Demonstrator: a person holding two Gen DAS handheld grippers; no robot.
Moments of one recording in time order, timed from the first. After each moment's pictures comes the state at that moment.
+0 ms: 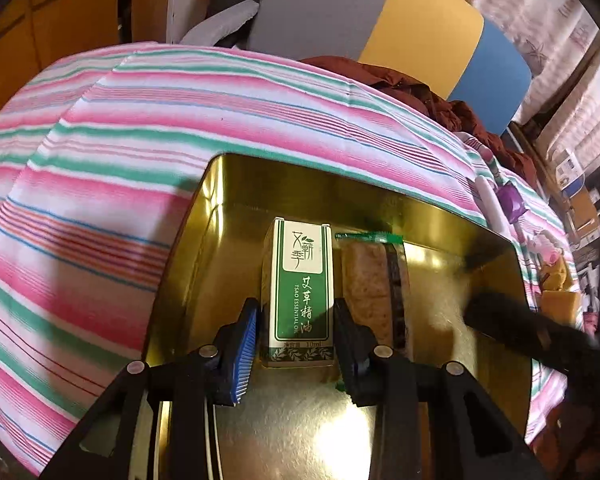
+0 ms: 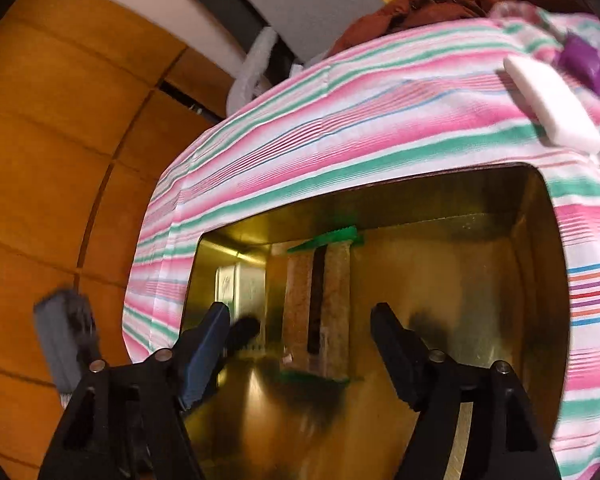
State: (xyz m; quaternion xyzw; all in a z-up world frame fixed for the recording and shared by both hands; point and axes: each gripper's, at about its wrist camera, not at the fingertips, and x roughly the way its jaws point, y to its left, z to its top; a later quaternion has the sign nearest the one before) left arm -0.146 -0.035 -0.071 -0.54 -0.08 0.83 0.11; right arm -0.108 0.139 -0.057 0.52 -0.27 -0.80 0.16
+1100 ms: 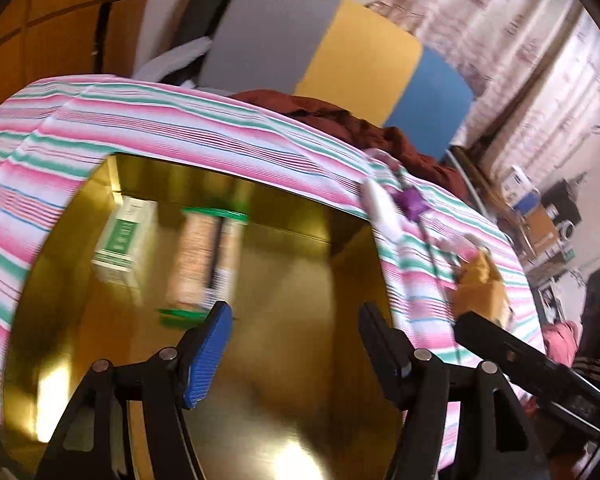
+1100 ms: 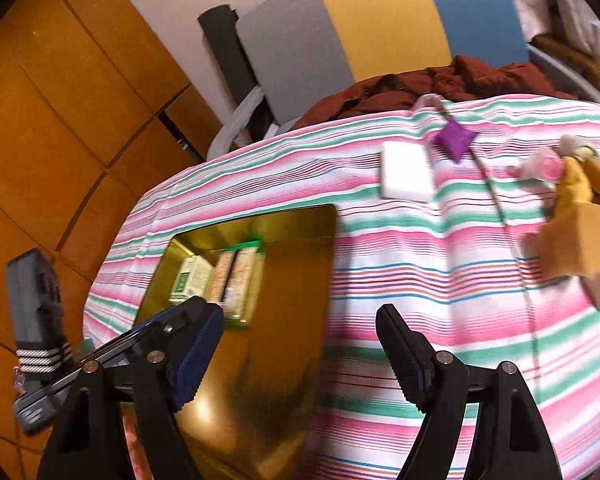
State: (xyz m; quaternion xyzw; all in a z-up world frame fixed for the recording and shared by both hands) left arm -0.064 0.051 -0.023 -0.47 -0.14 0.85 0.18; right arm -0.006 0.242 0.000 0.44 -0.18 -0.88 0.09
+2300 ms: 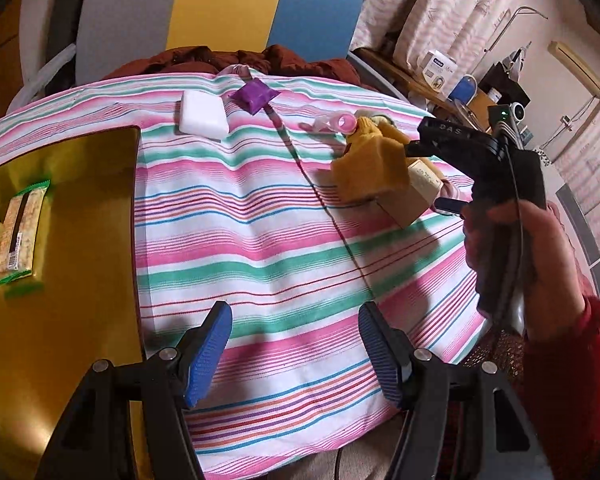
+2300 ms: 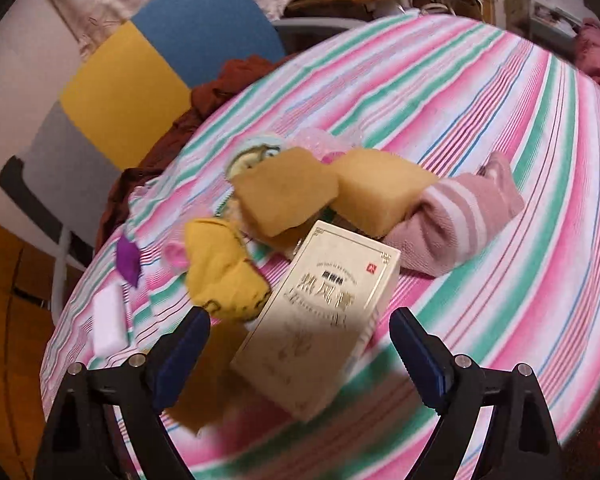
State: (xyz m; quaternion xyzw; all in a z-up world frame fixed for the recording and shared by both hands) left arm 0.016 0.206 -0.034 -0.51 0.00 0.81 0.31; right arm -0.015 0.523 -0.055 0.42 -0.35 -0.81 -0.23
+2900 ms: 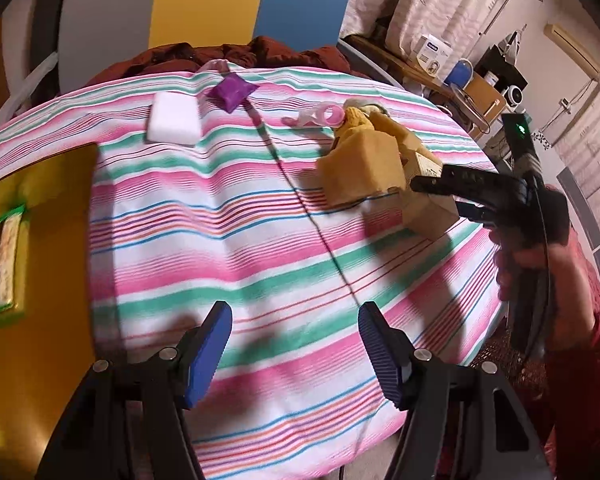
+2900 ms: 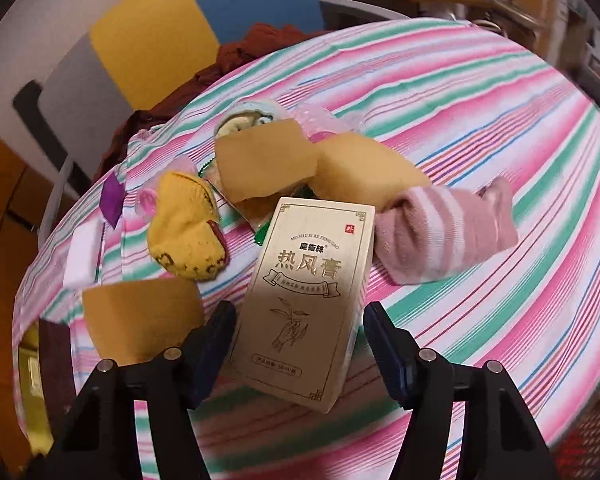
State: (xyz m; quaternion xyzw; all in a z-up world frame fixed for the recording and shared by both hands) left arm -0.001 0.246 -0.039 -0.51 0.03 0.79 0.32; right arm 0.003 0.541 -0.066 0.48 -0.25 -0.83 -0.15
